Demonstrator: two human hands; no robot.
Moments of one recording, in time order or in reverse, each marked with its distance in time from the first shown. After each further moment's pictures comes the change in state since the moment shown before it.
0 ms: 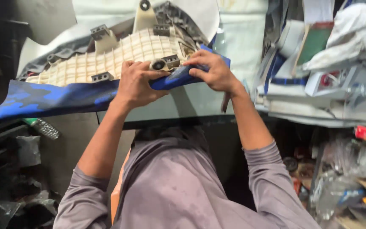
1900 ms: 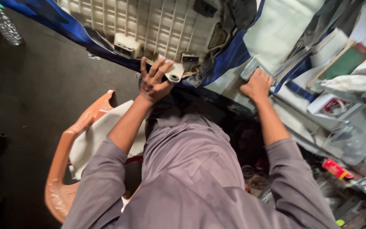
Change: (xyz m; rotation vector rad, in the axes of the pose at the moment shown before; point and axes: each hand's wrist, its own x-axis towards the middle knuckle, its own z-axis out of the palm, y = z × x) left_hand -0.170 -0.012 0.233 0.307 0.747 0.010; right_hand -0.168 0.202 -0.003 -1.112 -0.242 0.618
